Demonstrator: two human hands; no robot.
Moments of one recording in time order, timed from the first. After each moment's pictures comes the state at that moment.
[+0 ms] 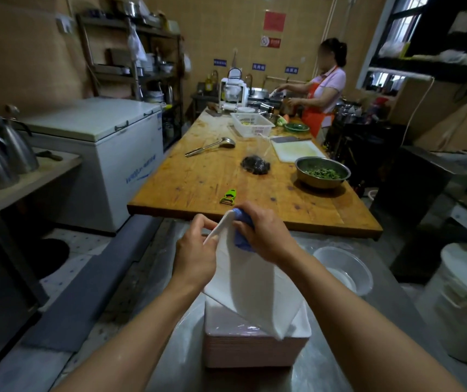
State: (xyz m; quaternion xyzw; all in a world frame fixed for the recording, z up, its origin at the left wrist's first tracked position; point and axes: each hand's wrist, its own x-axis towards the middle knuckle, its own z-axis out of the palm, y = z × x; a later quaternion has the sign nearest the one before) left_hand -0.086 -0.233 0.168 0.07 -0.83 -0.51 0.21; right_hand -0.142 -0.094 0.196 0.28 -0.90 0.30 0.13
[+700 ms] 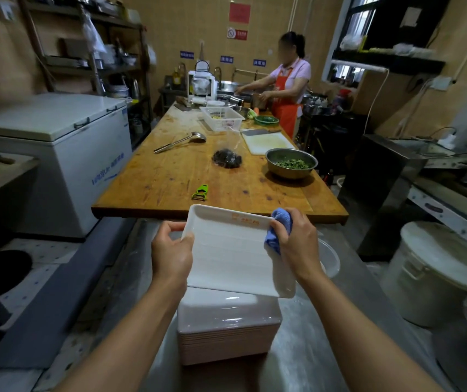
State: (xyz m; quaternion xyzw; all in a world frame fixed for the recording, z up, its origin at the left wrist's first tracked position) left_hand -0.102 -0.206 0.147 0.18 -0.69 -0.68 0.19; right_hand -0.135 -0.001 0.155 0.01 -0.90 0.37 0.25
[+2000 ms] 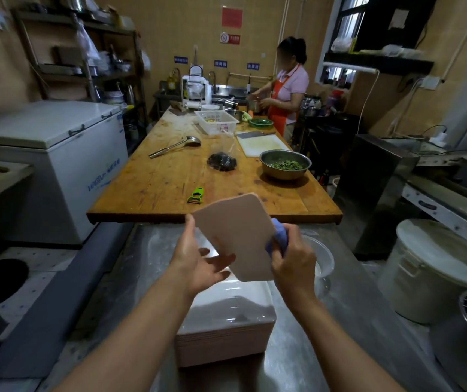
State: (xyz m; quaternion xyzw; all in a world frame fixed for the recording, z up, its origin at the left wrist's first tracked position) left_hand -0.094 -0.172 0.180 0.25 -0.40 -0.86 -0.18; right_hand -0.092 -0.007 0.141 0.03 -0.86 0.34 0.38
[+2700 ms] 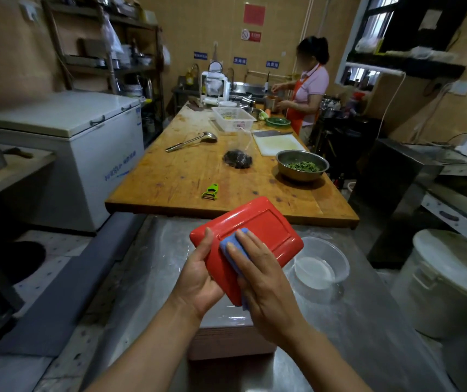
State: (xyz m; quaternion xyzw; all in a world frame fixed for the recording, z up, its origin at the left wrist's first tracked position) left_hand -0.073 -0.189 0.147 0.05 -0.24 -0.95 -0.20; right_hand -0.054 -0.050 0.135 0.34 -0.87 0.28 0.23
